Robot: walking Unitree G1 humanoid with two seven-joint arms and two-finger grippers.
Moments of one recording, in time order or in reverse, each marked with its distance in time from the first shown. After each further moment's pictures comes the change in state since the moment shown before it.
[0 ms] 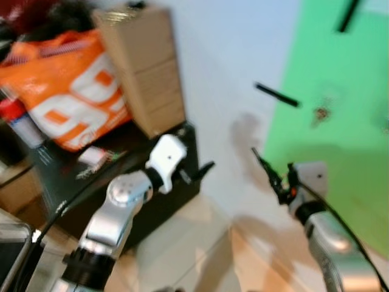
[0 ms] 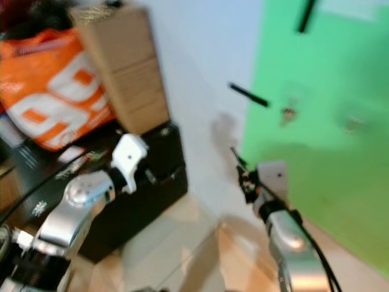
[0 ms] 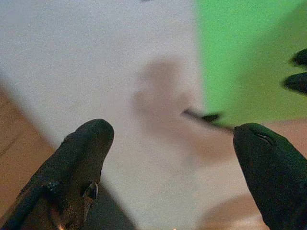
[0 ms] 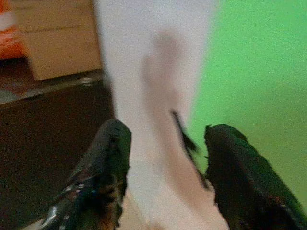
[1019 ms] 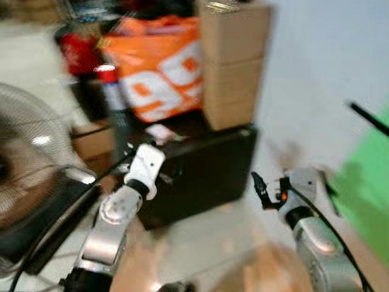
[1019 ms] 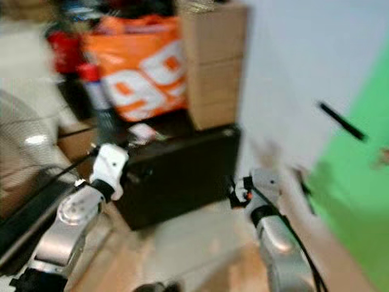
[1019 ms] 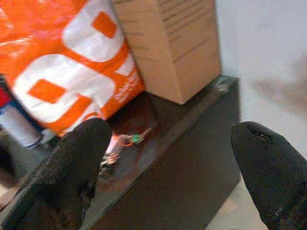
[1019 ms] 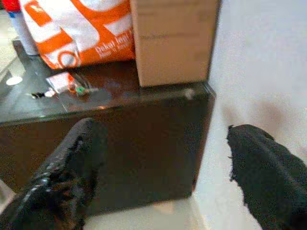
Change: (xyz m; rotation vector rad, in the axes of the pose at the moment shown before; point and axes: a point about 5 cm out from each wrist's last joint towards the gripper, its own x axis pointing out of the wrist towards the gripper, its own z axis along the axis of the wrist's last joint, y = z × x) left arm -0.018 0.007 -0.025 -0.006 0.084 0.319; right arm 0.007 0.005 -0.018 0.096 -0.003 -0.009
